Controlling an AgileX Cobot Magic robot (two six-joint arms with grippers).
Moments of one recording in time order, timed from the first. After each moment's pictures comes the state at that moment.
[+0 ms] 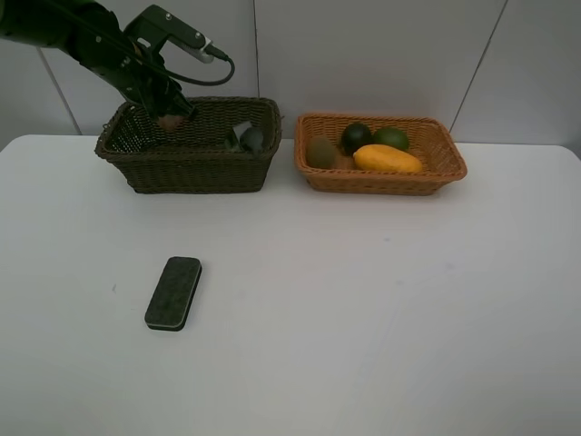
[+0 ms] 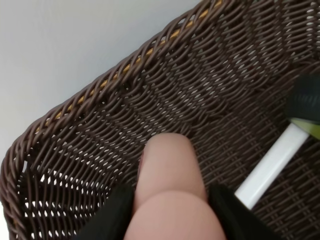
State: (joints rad) left arm -0.27 2.00 -1.40 0.42 0.23 0.00; right arm 0.08 0.00 -0.52 -0.09 1.06 0.04
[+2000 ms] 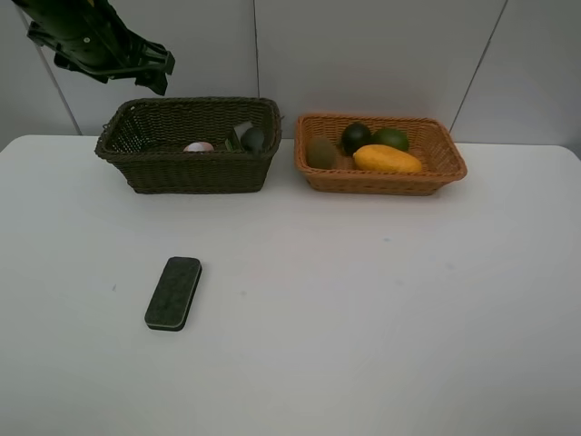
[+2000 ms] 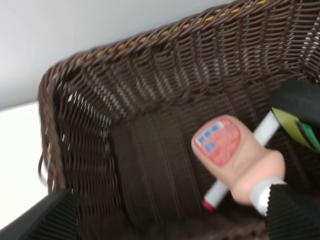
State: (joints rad) left arm -0.27 1.78 -1.38 0.25 0.53 -0.18; right arm 0.08 0.00 -0.52 -0.09 1.06 0.04
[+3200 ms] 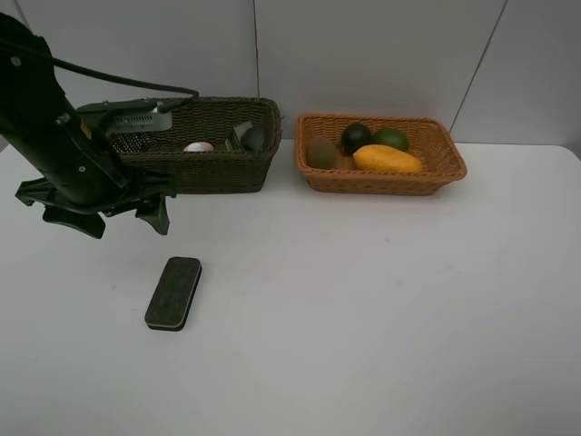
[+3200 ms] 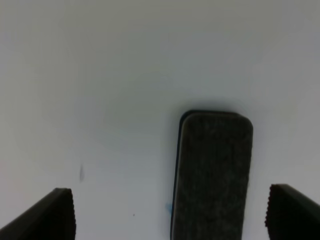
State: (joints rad) left arm -0.38 1.63 -0.92 0.00 0.64 -0.35; right arm 0.08 0.00 -0.52 -0.09 1.06 0.04
